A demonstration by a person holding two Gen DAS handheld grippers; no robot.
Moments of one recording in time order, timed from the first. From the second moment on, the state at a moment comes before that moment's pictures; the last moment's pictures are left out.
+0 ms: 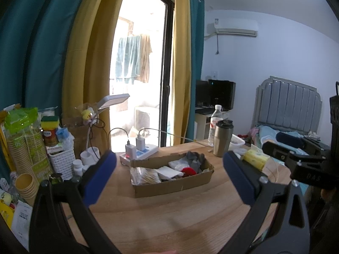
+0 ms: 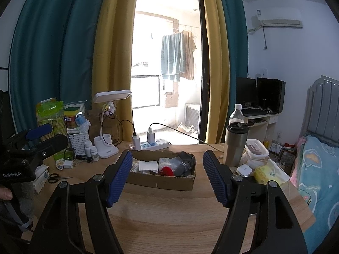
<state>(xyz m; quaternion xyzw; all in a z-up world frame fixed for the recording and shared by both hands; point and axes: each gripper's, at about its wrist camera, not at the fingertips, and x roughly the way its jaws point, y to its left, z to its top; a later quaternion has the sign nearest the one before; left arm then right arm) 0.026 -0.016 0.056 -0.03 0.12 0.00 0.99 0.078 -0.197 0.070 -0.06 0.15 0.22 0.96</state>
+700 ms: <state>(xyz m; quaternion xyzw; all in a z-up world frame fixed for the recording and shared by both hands) 0.025 -0.017 0.053 -0.03 0.13 0.00 0.99 0.076 -0.195 0.067 -0.06 0.16 0.22 0.96</state>
